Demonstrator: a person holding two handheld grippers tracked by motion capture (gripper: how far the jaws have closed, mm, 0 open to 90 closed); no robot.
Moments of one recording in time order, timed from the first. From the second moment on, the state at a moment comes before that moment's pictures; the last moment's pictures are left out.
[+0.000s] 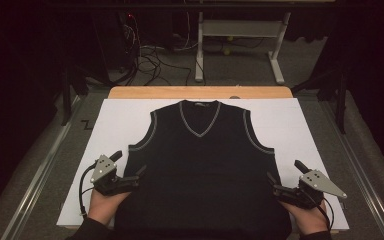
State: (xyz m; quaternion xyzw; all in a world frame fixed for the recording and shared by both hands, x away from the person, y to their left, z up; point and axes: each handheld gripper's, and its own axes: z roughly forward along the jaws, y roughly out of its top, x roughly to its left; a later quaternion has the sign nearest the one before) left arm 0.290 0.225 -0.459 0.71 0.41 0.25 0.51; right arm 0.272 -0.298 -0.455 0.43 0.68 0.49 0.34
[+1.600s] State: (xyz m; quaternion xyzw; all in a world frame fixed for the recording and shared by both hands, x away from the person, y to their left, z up) left arm 0.325 0.244 -0.484 0.75 0.54 0.13 0.37; right arm 0.306 -0.291 -0.459 0.49 0.71 0.40 0.31
